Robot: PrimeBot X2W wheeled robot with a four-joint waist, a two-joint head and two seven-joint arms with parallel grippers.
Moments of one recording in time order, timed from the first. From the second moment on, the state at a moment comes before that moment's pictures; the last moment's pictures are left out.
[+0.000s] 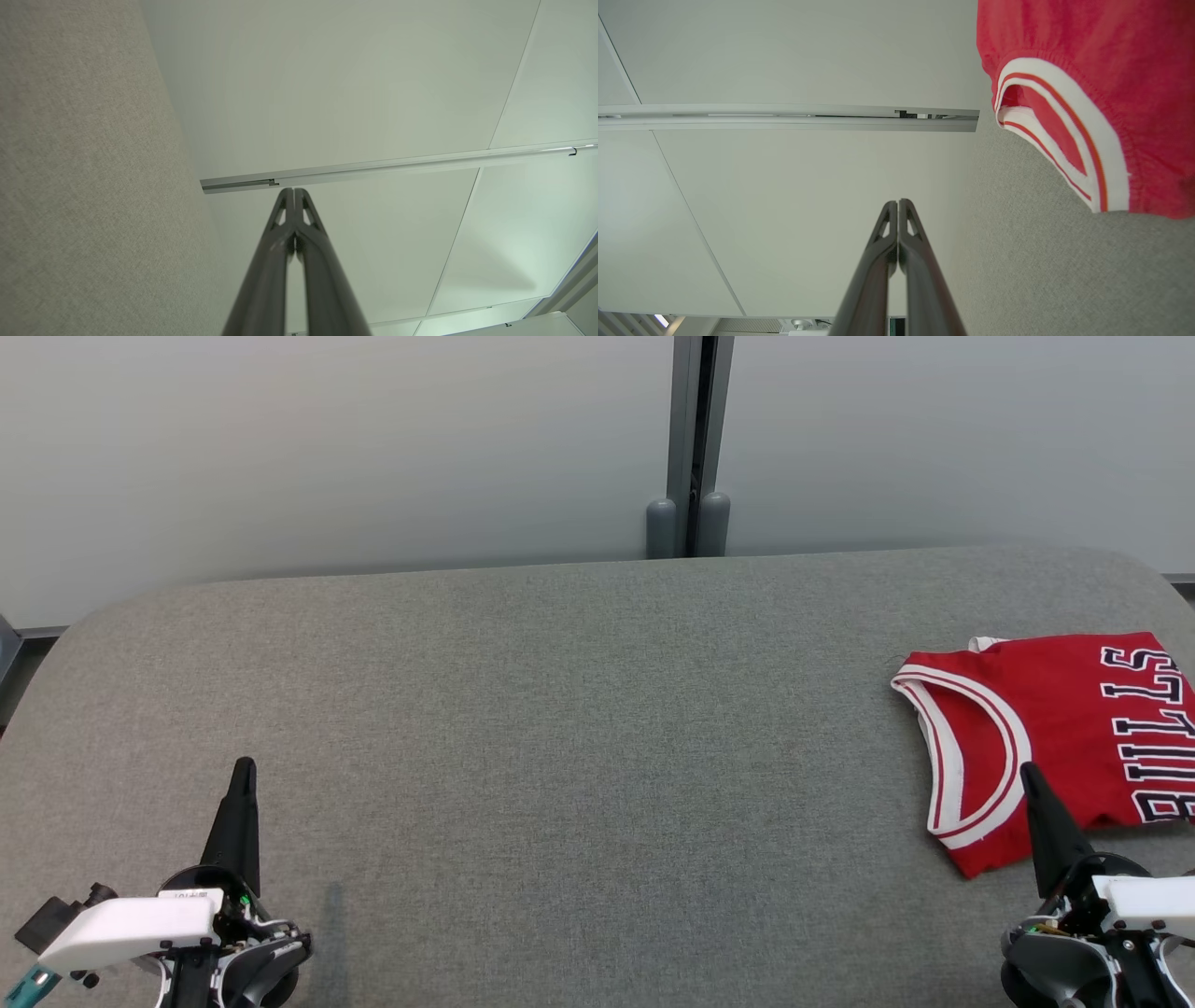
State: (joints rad) left arm -0.10 0.05 0.11 0.25 -1.61 -0.13 0.11; right arm -0.10 -0.05 -0.11 0.25 1.61 0.13 0.11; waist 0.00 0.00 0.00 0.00
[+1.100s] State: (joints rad) left arm -0.10 0.05 0.11 0.25 -1.61 -0.13 0.11; right arm -0.10 -0.05 -0.11 0.25 1.61 0.13 0.11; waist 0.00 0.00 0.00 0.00
